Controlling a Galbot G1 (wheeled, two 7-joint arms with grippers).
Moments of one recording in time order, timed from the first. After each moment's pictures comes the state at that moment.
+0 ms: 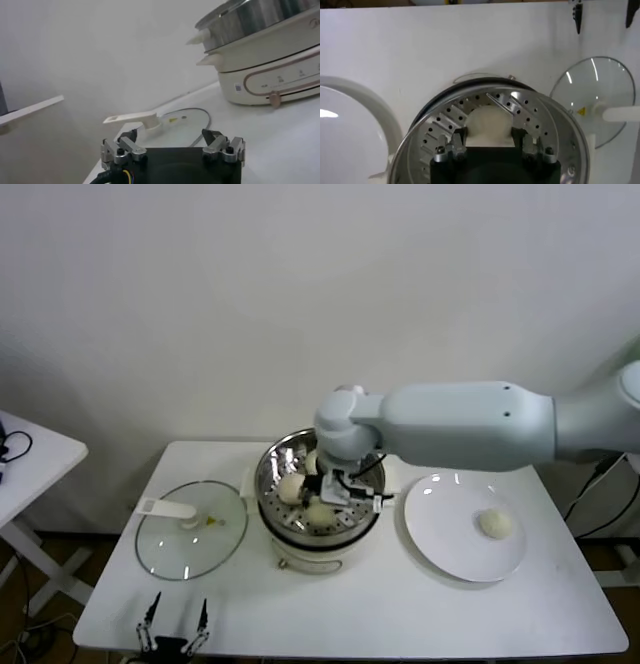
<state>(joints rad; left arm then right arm) 1.73 -1.61 -0.77 -1.69 0.34 -0.48 0.02 0.66 1.20 -1.45 1.58 -0.11 0.20 -1.02</state>
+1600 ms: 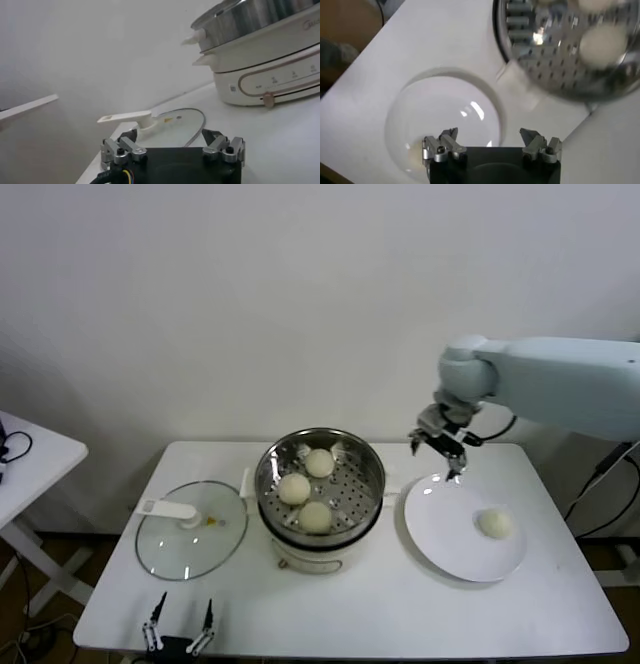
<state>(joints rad) 1.72 -1.61 -0.76 -1.68 0.34 -0.48 0.02 0.87 0.87 -1.74 1.37 0.27 0.01 -1.10</state>
